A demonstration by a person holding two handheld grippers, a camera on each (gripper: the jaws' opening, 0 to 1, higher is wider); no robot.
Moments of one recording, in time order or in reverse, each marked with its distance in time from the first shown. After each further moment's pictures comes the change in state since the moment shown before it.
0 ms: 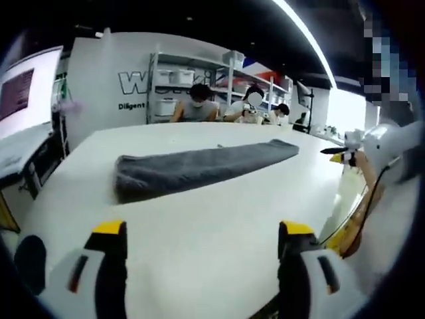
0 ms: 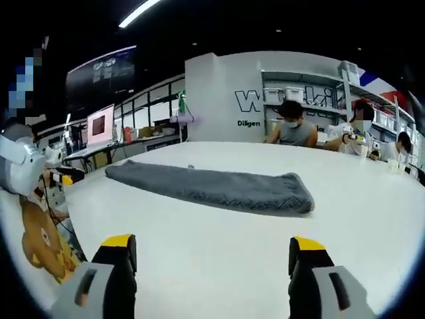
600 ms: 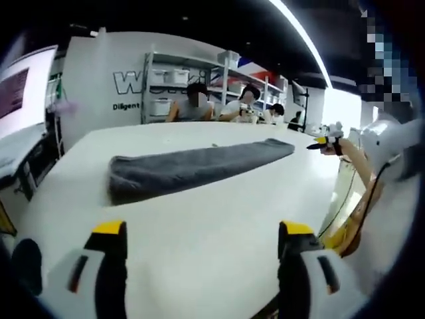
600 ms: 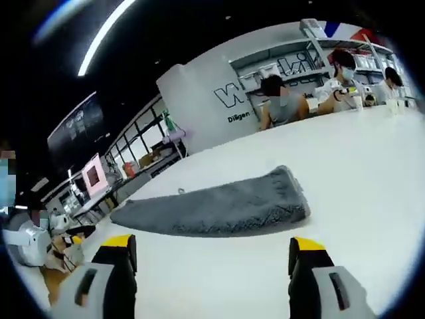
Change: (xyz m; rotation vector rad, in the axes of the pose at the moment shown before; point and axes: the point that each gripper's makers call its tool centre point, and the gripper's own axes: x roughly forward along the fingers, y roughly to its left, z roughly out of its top) left arm 0.006 -0.006 0.002 0.015 0.008 -0.032; right arm 0.049 -0.076 0.039 0.322 0.020 0.097
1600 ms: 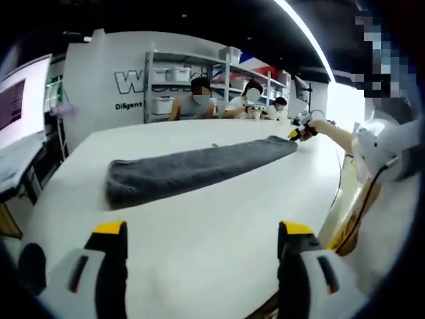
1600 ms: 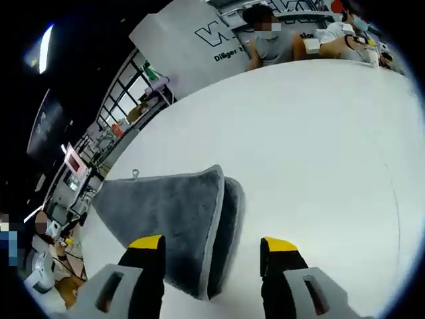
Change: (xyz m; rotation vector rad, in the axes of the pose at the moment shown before) left arm 0.002 -0.016 0.007 0.016 0.026 0.042; right arm 0.089 -0.069 0.004 0.088 0.426 0.020
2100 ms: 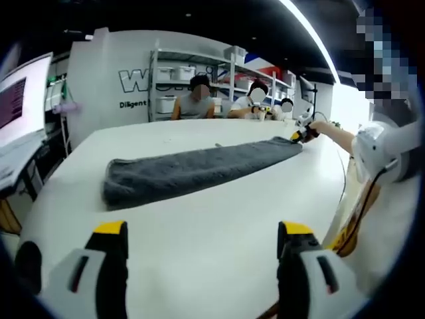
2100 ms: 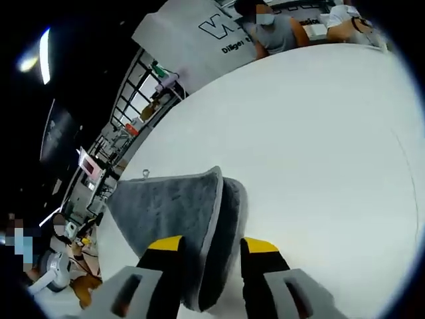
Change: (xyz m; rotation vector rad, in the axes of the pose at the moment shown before) left arm 0.015 -0.001 0.001 -0.021 0.006 0.026; right arm 0.014 -0.005 0.003 0.045 0.051 0.134
